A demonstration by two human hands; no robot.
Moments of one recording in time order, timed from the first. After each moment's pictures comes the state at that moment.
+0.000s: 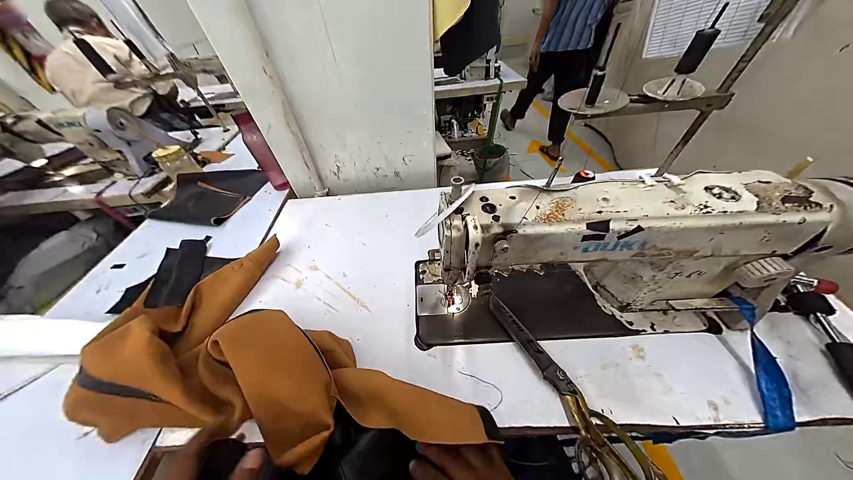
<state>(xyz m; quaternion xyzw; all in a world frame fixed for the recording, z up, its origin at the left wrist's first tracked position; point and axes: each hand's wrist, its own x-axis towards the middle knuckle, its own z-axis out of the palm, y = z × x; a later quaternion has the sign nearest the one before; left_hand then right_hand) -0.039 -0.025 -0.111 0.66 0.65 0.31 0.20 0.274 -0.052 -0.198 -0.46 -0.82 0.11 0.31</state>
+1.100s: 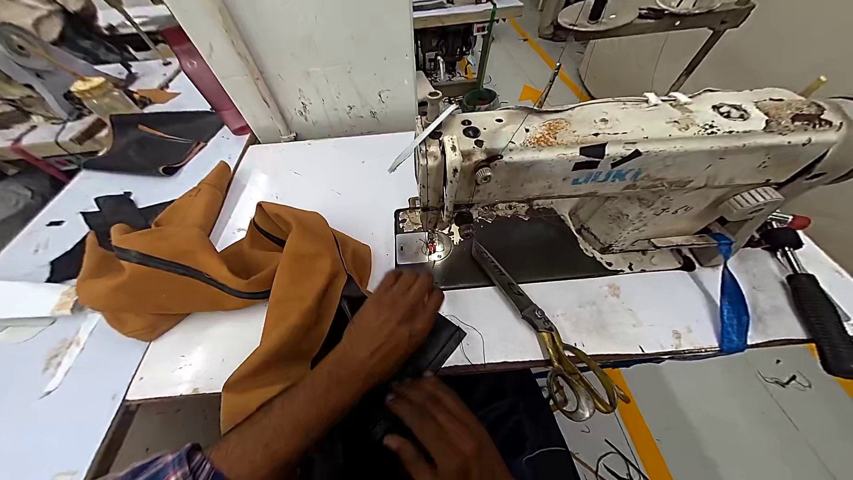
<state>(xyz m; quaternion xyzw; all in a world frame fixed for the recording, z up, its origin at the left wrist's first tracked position) 0.143 0.094 -0.141 0.96 0.27 0.11 -0.06 0.253 -0.065 -0.209 -0.48 -0.76 0.13 0.43</state>
